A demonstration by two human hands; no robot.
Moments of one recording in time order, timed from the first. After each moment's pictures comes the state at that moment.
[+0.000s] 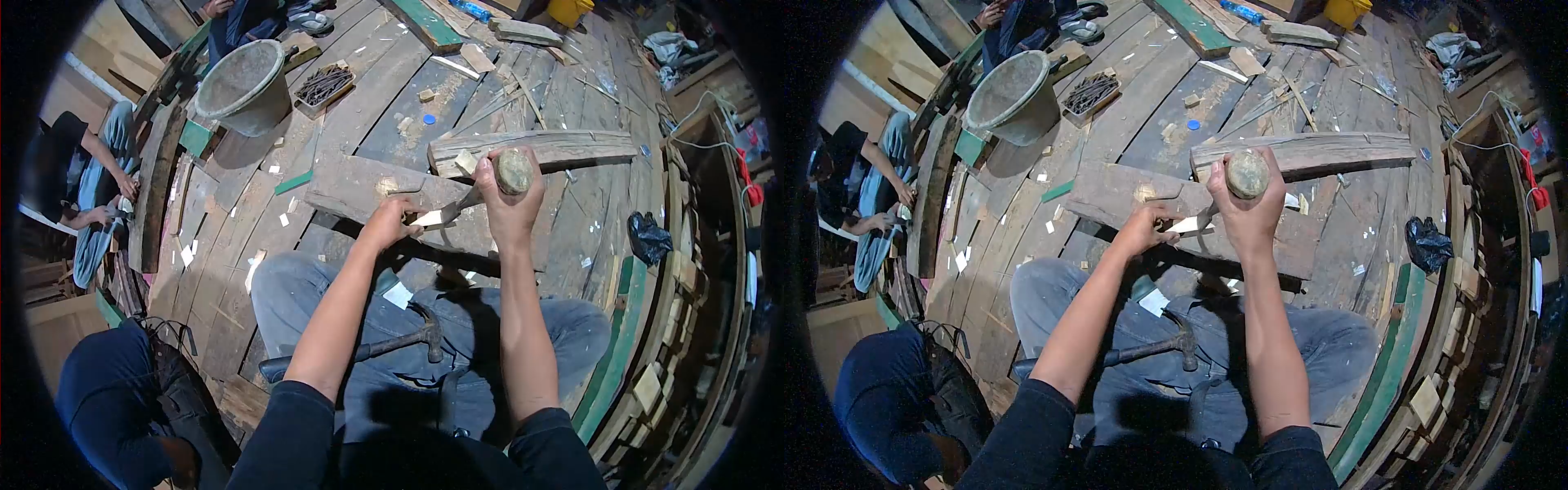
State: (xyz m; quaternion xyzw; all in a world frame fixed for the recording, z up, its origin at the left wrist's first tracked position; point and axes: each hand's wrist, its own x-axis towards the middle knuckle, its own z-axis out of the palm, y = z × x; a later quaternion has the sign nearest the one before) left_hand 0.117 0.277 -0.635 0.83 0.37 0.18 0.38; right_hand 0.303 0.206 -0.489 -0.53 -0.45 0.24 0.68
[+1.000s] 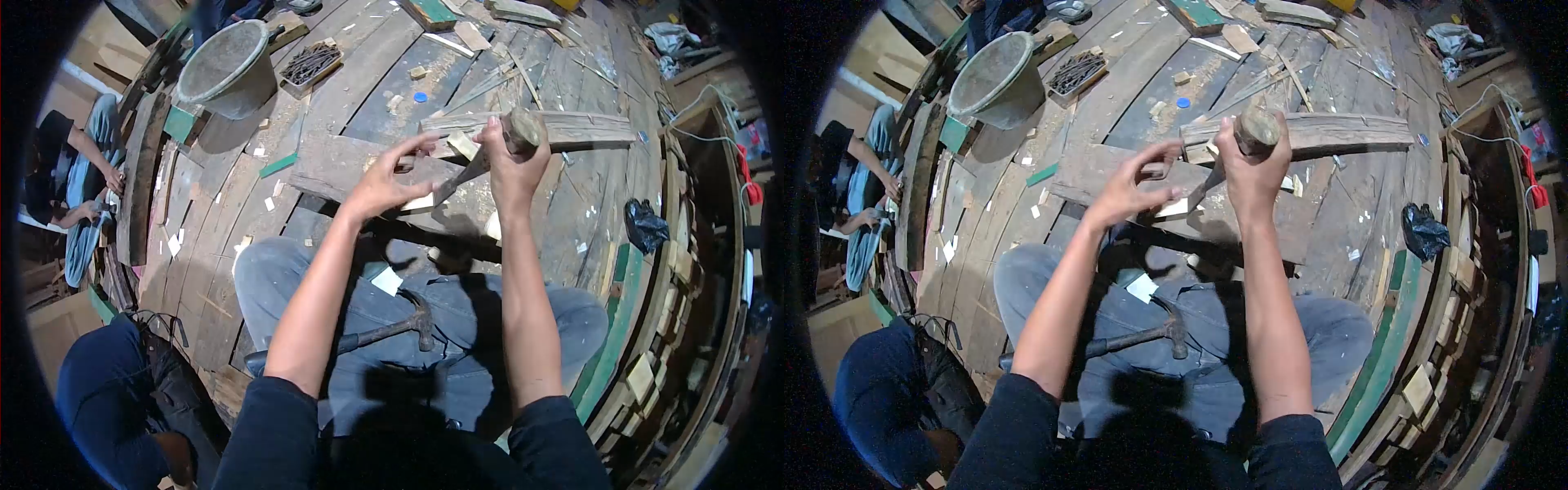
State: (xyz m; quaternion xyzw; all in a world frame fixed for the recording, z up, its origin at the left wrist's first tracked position) left_hand 0.137 0.286 -0.540 0.73 0.29 0.28 0.56; right_hand 0.325 0.233 -0.505 -0.56 -0.39 0.22 0.70
